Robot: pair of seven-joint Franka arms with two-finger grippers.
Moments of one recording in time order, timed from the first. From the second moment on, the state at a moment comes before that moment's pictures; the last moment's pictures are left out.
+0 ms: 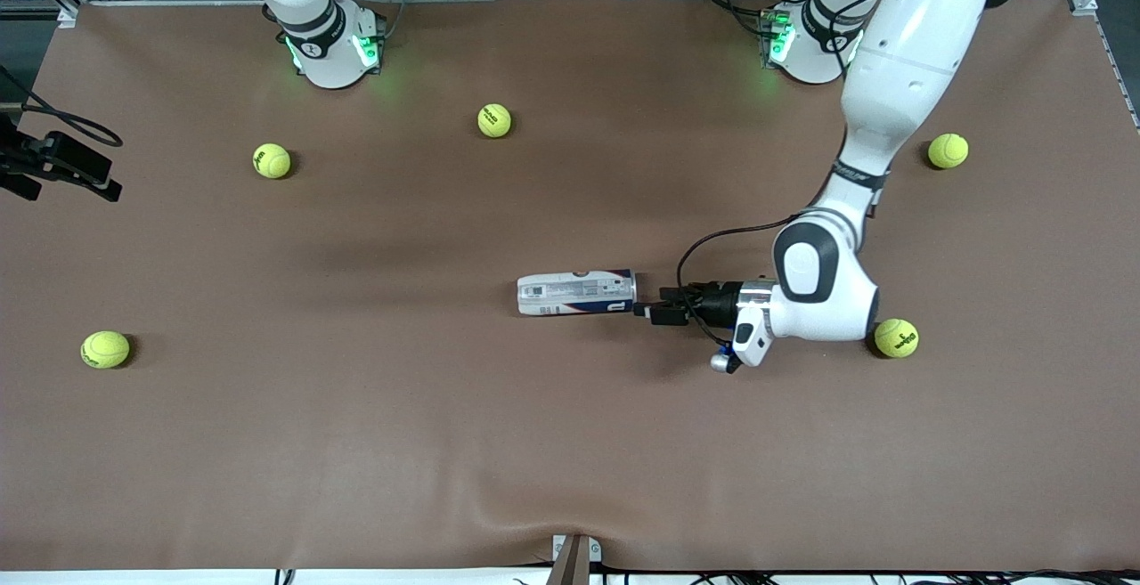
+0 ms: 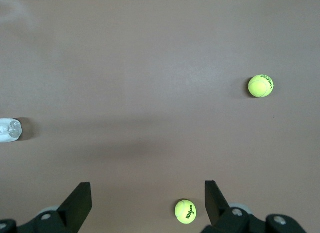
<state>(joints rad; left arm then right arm) -0.28 0.77 -0.07 -1.64 -1.21 2.05 0.07 -0.03 0.03 -0.03 -1.50 0.02 1.55 -0.01</state>
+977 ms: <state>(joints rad) -0.33 0.82 -0.07 -1.66 -1.48 2.05 0.19 -0.03 0.03 -0.03 -1.50 0.02 1.55 -0.01</state>
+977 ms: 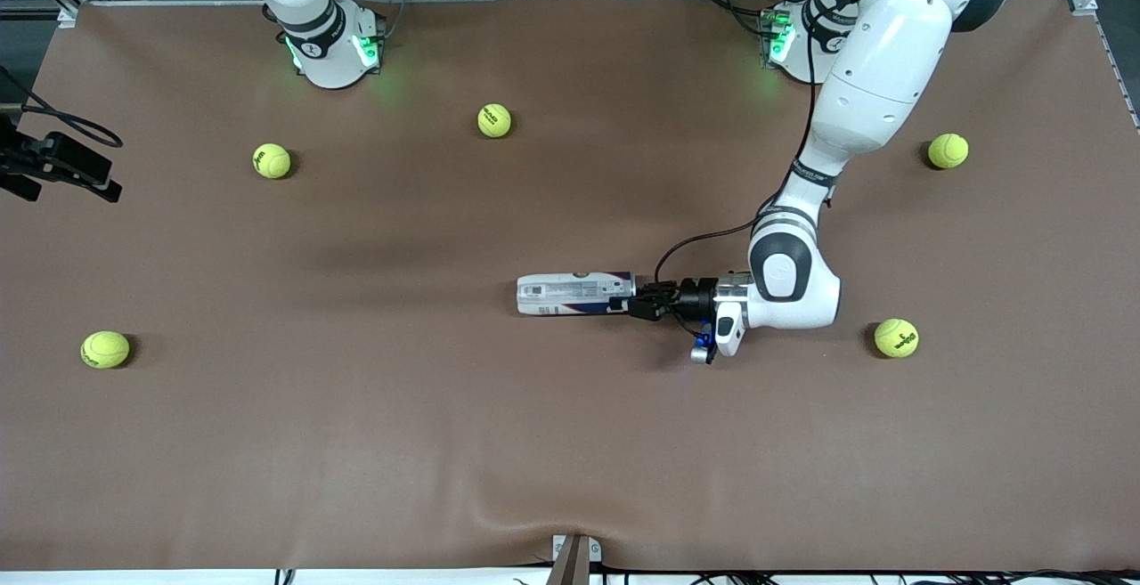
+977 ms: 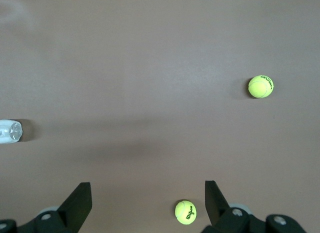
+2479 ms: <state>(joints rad) -0.46 0.70 -0.09 -1.33 -0.70 2.05 -0.52 -0.03 0.03 -0.03 -1.50 0.02 1.55 -0.01</state>
